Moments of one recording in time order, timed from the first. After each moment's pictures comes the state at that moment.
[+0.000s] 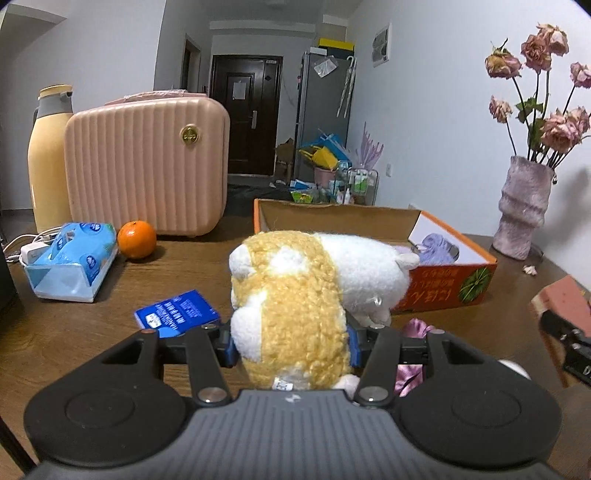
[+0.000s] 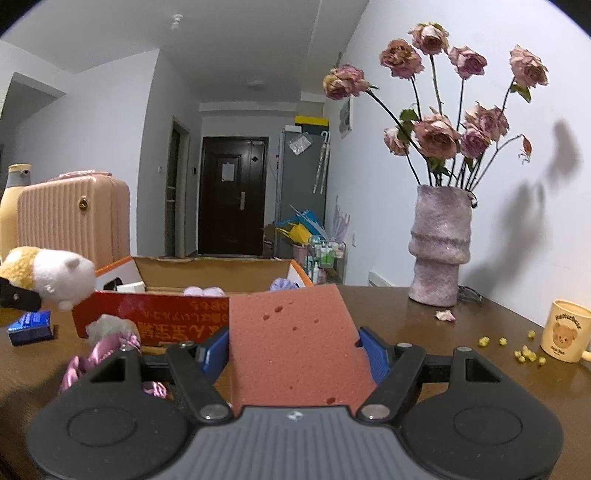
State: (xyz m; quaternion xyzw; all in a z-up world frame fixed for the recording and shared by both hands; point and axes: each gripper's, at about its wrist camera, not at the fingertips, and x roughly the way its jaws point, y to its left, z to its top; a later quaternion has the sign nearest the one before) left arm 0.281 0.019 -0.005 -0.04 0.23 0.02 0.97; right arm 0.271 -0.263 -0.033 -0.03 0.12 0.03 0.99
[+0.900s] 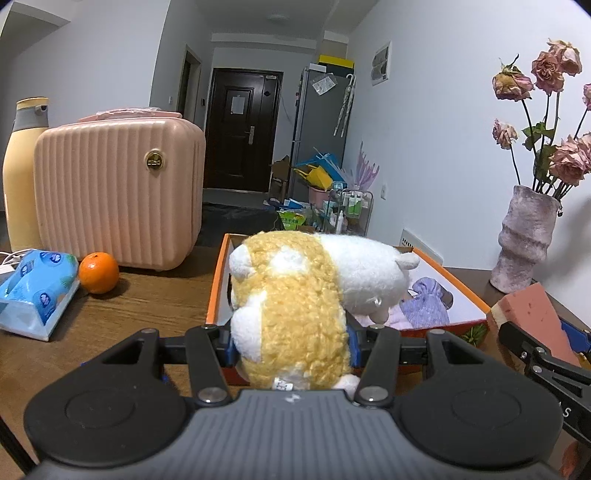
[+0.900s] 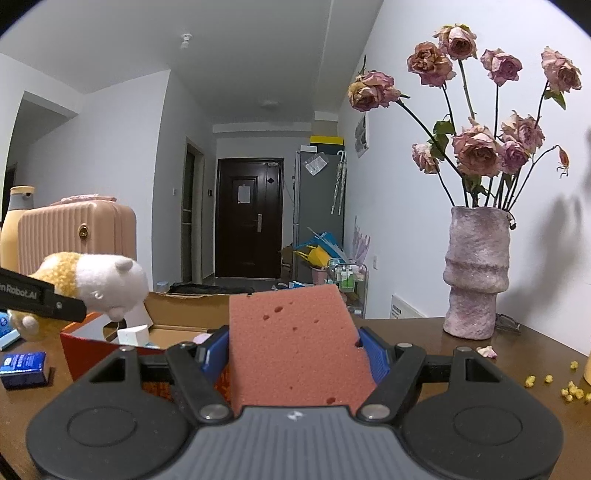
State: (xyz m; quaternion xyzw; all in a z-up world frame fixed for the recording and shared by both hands) left arm 0.338 -0.005 0.011 -0.06 0.20 0.01 0.98; right arm 0.336 -0.249 -0.025 -0.01 0.09 0.06 0.99
